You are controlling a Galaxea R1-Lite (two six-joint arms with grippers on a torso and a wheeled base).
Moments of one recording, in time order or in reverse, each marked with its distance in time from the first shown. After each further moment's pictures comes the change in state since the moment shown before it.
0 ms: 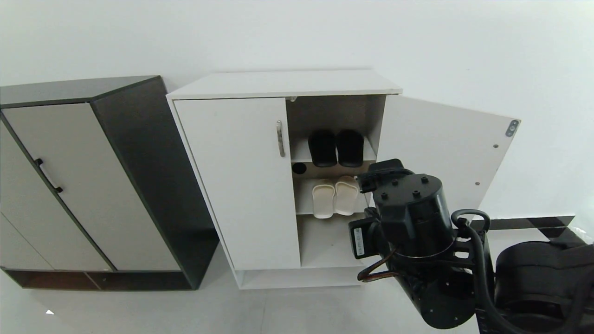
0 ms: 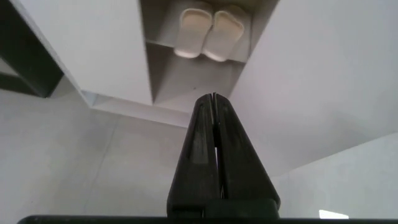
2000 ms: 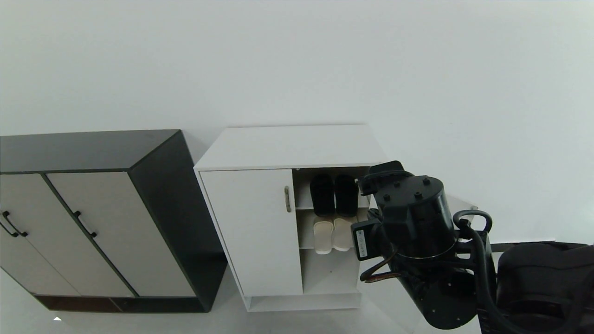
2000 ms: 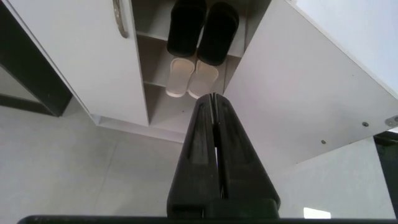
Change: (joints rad) left arm -0.001 0.000 0.000 0.000 -0.002 0.001; right arm -0.011 -0.004 0.015 -0.002 0.001 -0.024
